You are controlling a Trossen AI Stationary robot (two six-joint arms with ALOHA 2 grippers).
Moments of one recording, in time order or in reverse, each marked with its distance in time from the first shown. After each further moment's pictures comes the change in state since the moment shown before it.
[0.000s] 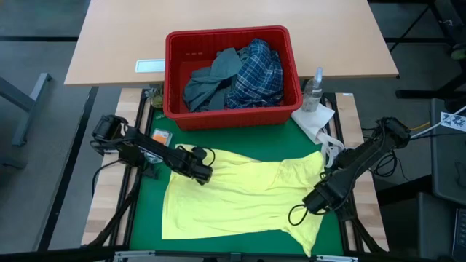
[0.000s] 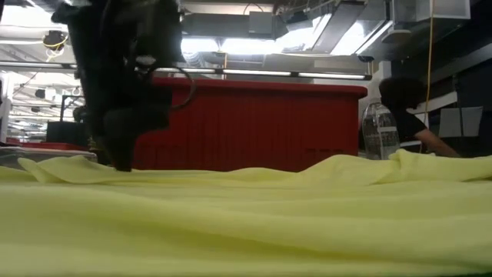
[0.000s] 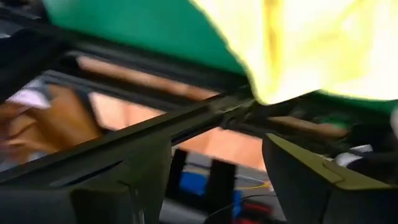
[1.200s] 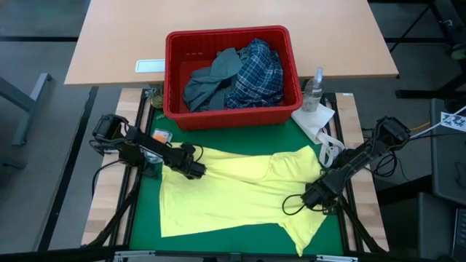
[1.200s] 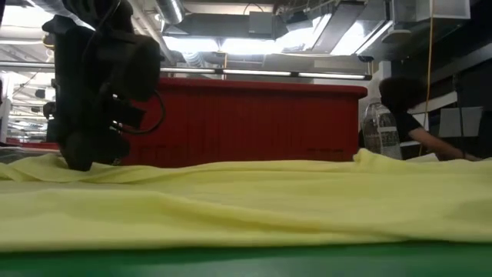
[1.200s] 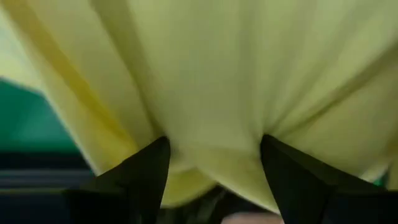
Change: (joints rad) left arm 0.038 0.002 -0.086 -0.216 0.038 -0.073; right arm -0.008 0.002 -0.381 0.411 0.041 0.324
